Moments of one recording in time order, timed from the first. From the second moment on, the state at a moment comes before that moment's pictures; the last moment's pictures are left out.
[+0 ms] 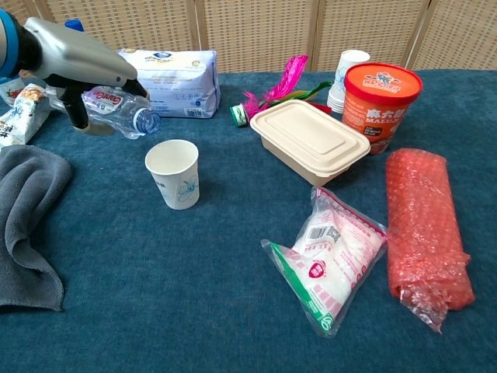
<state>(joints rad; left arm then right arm) -1.21 -1.13 0.14 -1.74 0.77 0.72 0.61 -0.16 -1.12 0.05 -1.46 -1.46 1.60 0.34</state>
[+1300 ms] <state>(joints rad) -0.64 -1.10 -0.11 -1.87 1.24 0.82 -0.67 -0.12 -1.13 0.04 -1.51 -1.48 1.55 0.30</state>
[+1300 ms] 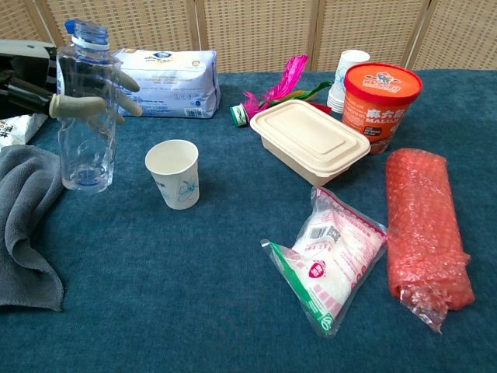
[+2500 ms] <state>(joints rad) -0.57 -1.37 -0.08 -1.35 1.50 0.96 -1.18 -0.13 -1.11 0.04 -1.55 -1.46 1.56 0.27</state>
